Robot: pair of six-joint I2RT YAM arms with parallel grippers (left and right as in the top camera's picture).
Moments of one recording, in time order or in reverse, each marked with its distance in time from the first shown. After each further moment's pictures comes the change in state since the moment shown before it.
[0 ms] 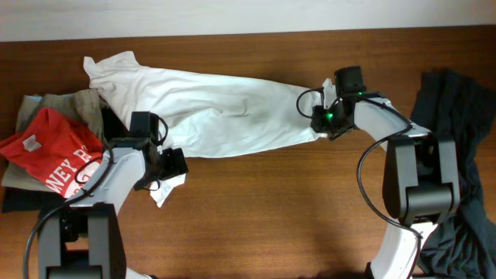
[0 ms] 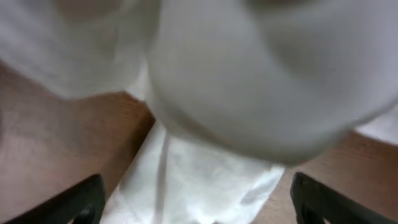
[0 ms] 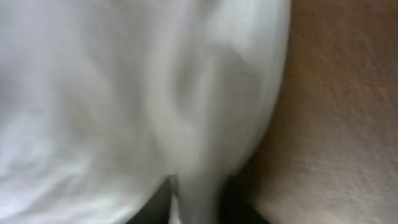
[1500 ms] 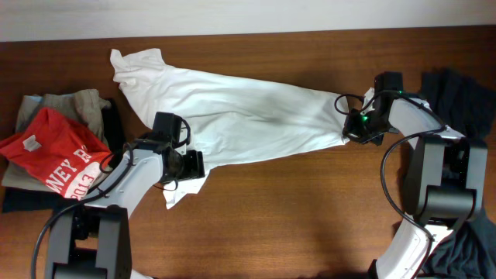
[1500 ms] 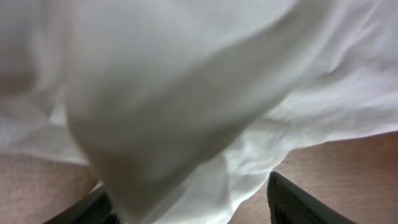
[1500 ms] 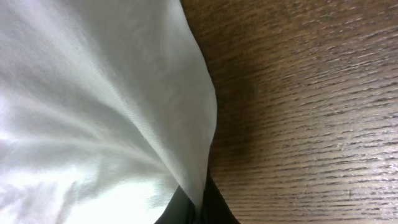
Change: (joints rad) left arm -0.135 0.000 -0.014 0.058 0.121 0.068; right arm -0.209 -0.018 -0.005 -0.175 -0.023 0.134
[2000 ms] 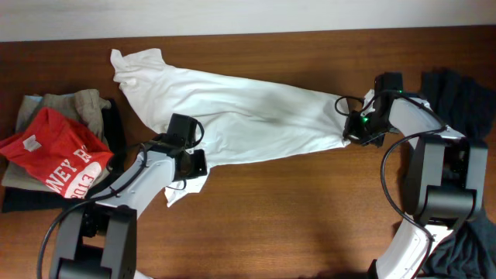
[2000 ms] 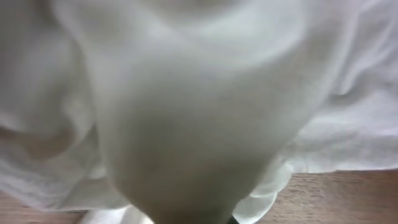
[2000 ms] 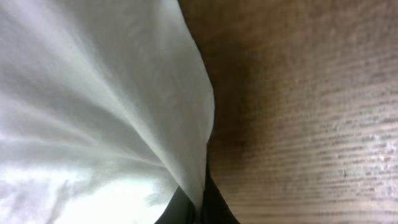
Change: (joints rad) left arm -0.091 0.012 -0.012 0.074 -0.156 -0.087; right arm -0.002 -0.003 0.008 -0.061 0.006 -0.012
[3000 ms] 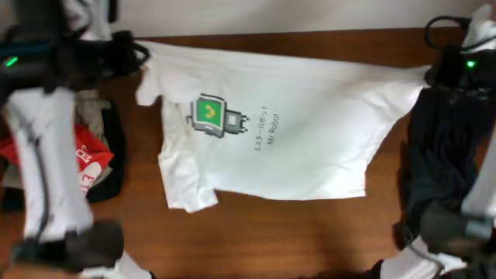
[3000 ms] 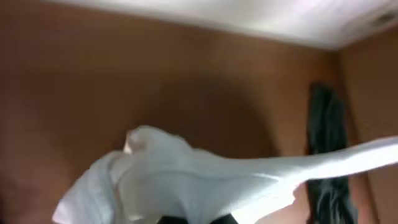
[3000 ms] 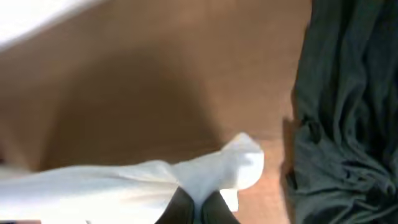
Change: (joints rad) left arm 0.334 0.159 1.311 -0.791 0.568 0.239; right arm -0.177 -0.187 0.948 -0.812 0.008 -0.174
